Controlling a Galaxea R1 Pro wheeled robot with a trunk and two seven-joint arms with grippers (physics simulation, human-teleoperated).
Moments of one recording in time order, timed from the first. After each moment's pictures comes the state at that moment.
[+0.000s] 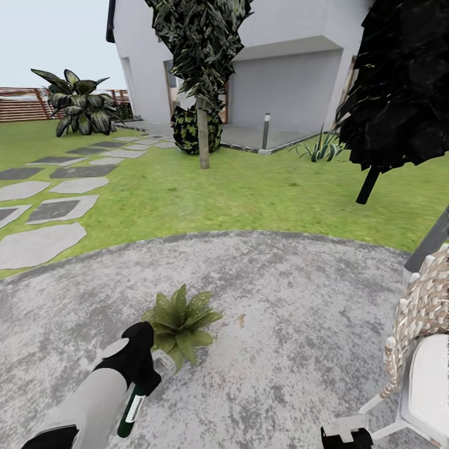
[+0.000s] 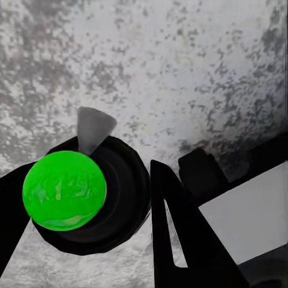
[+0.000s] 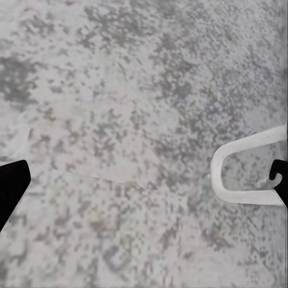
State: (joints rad) left arm -0.74 -0.07 0.18 -0.57 -1.41 0.90 -1.11; right arm -0.43 -0.11 -0.04 -0.03 0.28 -0.43 -0.22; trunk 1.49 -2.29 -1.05
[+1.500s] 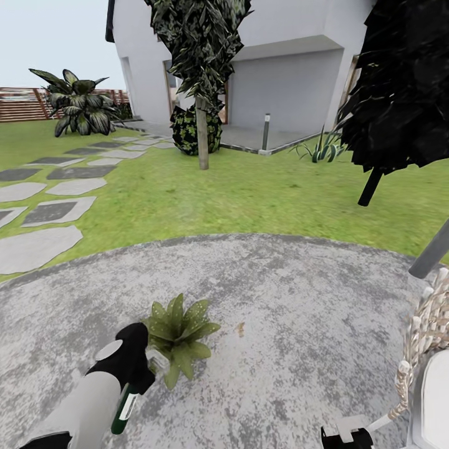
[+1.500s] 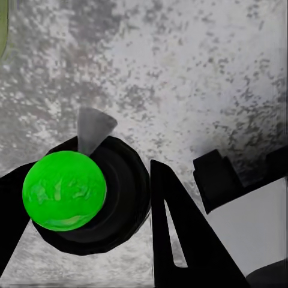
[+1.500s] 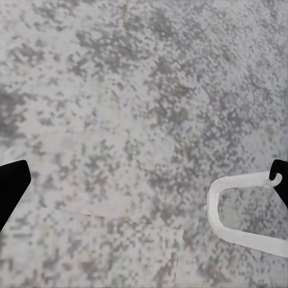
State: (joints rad) left arm -0.72 -0.05 0.17 -0.61 -1.39 0.91 -1.07; right arm -0.43 -0.11 -0.04 -0.03 0.28 -0.43 -0.22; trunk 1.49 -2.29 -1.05
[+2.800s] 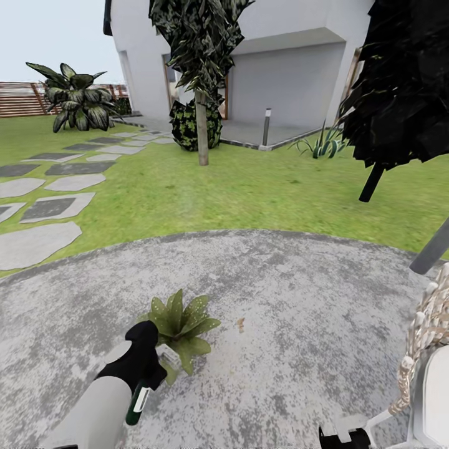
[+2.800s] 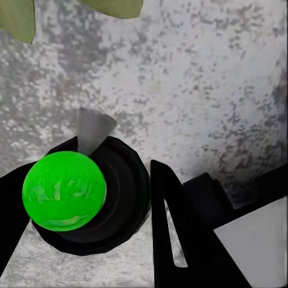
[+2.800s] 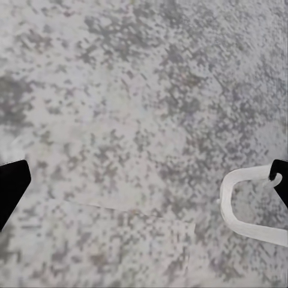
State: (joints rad) left arm -0.68 -0.12 0.17 -0.71 -1.39 0.92 -1.06; right arm -0.43 -0.10 -0.04 -0.03 0.27 -0.43 -0.21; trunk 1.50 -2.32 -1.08
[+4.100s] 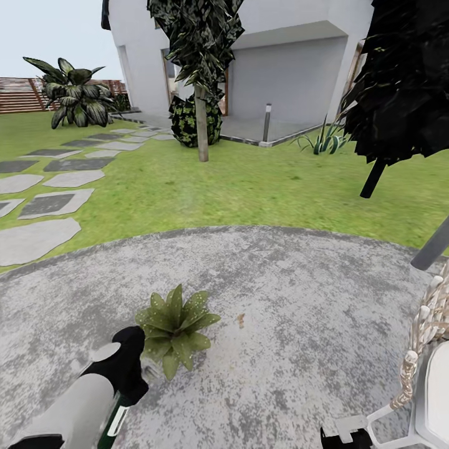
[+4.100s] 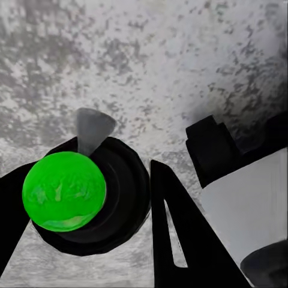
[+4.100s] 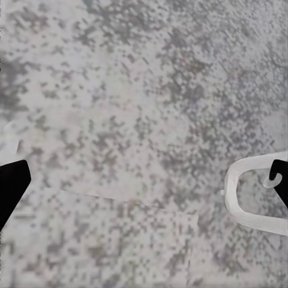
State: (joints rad) left arm -0.71 0.00 0.05 -0.58 -1.39 0.96 -1.20; right arm -0.43 -0.11 -0.04 -0.03 0.28 -0.43 -0.22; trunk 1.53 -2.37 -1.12
